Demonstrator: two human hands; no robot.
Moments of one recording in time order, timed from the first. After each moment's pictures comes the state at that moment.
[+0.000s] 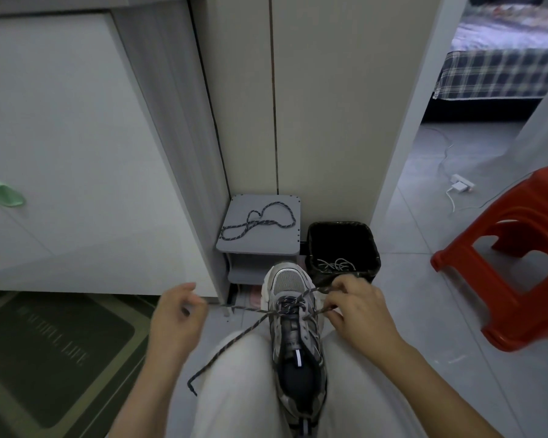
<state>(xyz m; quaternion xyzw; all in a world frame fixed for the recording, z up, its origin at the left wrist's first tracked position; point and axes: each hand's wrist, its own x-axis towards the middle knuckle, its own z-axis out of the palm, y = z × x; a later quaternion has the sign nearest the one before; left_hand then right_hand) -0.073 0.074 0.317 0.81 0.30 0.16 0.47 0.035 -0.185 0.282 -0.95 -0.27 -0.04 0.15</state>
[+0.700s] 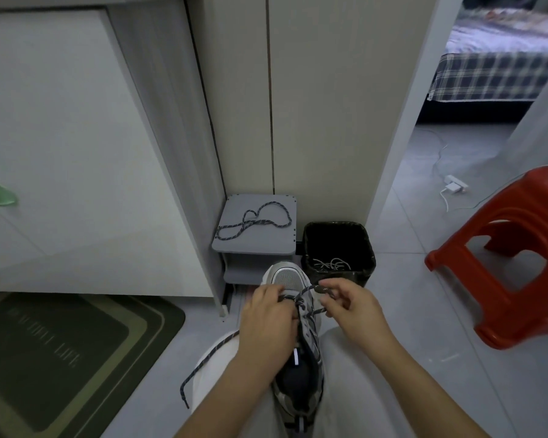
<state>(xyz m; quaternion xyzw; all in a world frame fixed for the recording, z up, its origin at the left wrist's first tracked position) -0.030 -0.027 0.289 0.98 0.04 0.05 0.16 0.027 -0.179 0.290 -0.83 -0.11 0.08 0.54</state>
